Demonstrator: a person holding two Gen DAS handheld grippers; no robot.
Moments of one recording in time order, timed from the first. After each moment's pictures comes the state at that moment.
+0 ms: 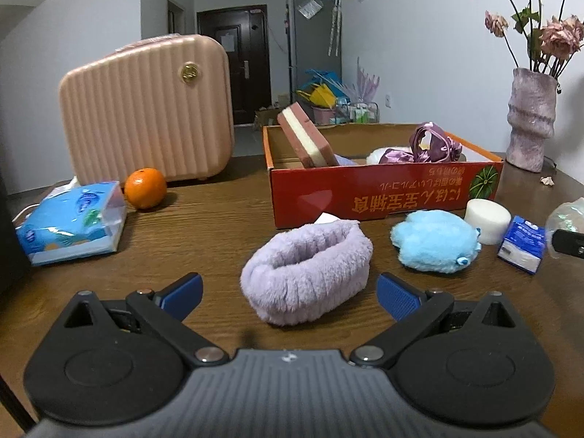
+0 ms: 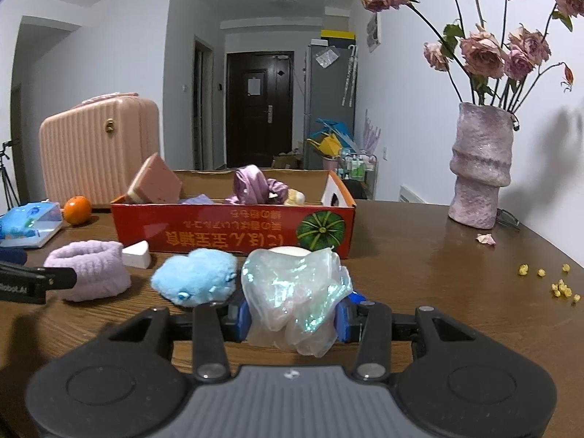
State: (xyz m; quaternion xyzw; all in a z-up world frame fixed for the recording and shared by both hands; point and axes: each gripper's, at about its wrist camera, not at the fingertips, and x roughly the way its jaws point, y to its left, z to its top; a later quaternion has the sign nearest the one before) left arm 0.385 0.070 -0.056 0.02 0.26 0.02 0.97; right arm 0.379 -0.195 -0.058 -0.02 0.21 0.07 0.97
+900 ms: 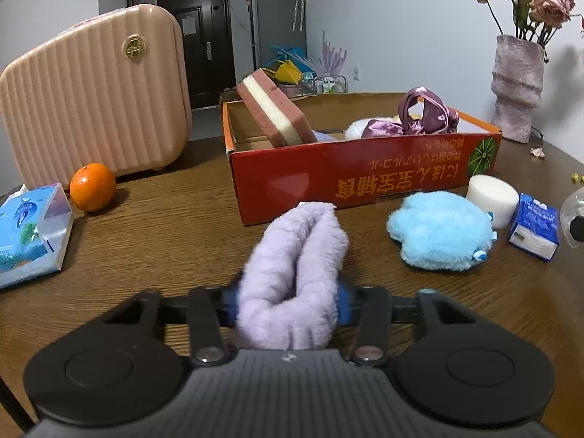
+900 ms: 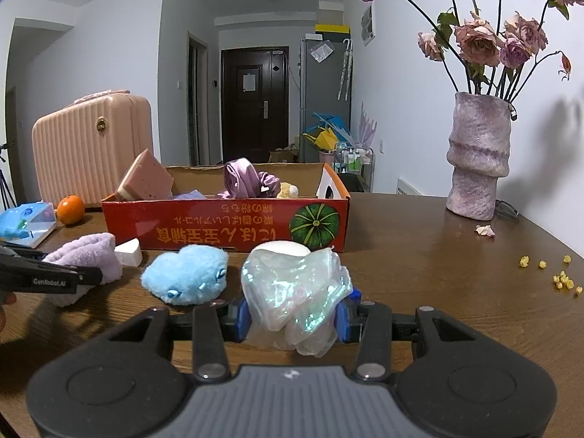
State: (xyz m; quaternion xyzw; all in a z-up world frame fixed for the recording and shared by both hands) left arm 0.448 0.070 -0.080 0.05 0.30 -0.04 0.95; right arm 0.385 -0.199 -0.063 -0.01 0.22 0.07 0.97
